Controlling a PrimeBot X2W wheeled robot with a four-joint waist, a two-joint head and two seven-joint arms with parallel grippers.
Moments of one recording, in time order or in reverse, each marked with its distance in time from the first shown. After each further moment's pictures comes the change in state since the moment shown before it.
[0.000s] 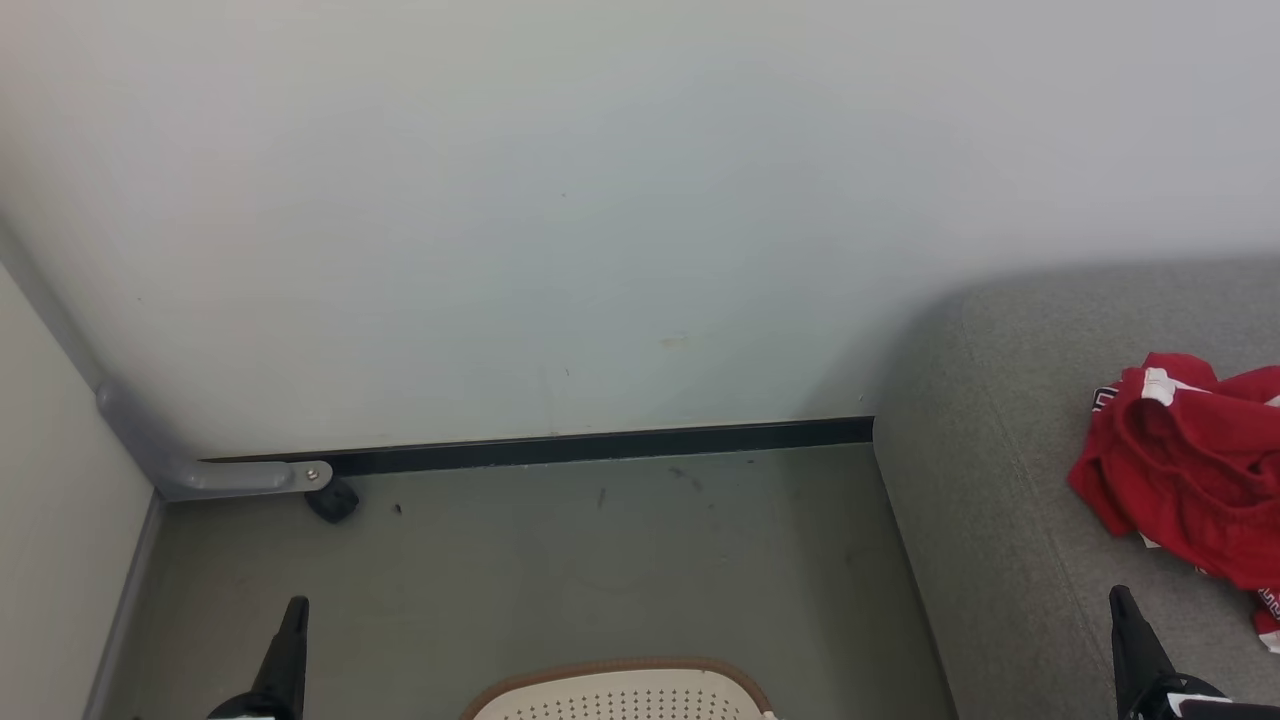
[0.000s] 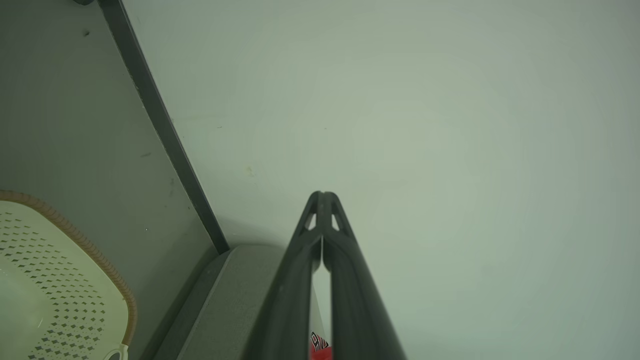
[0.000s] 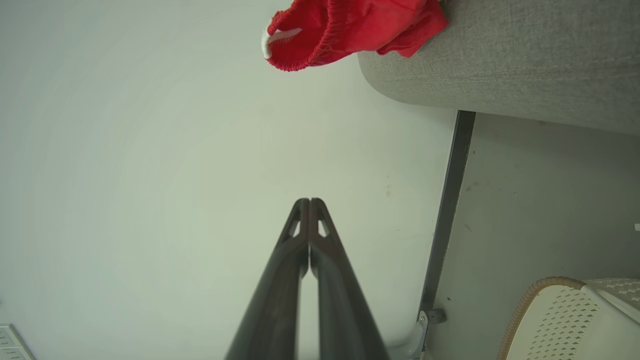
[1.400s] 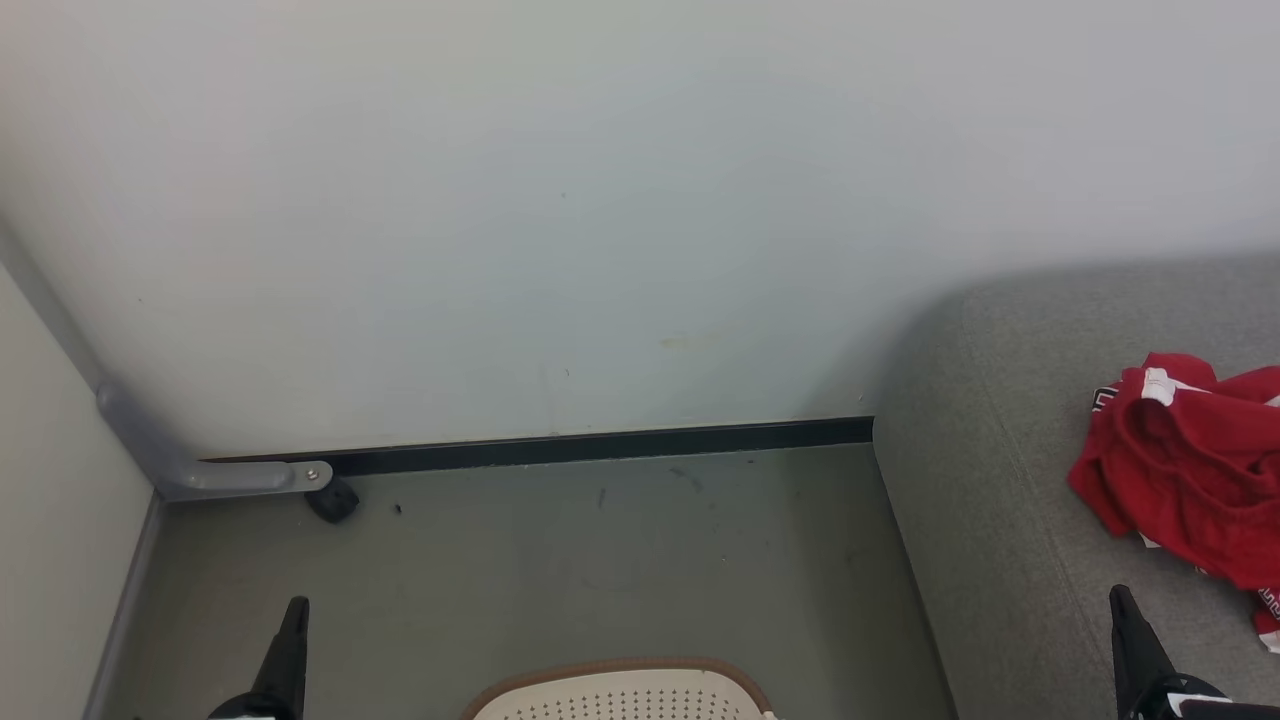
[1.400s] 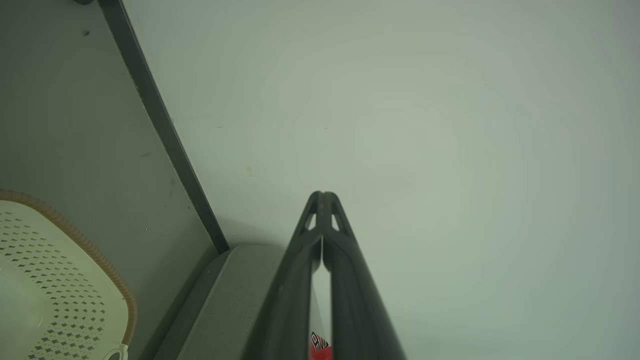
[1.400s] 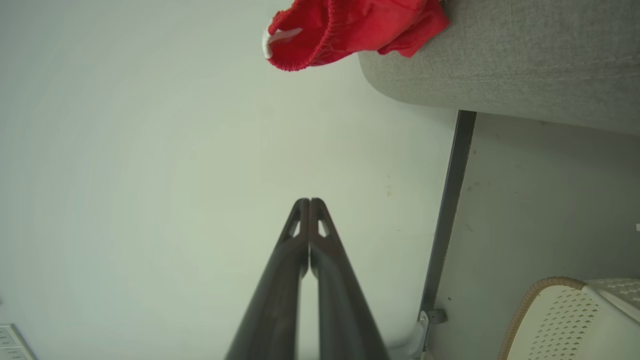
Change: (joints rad) left arm 0.000 0.000 0.000 0.001 0.000 0.000 0.000; right arm 0.000 0.000 0.000 0.000 0.001 0.002 0.000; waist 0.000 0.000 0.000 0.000
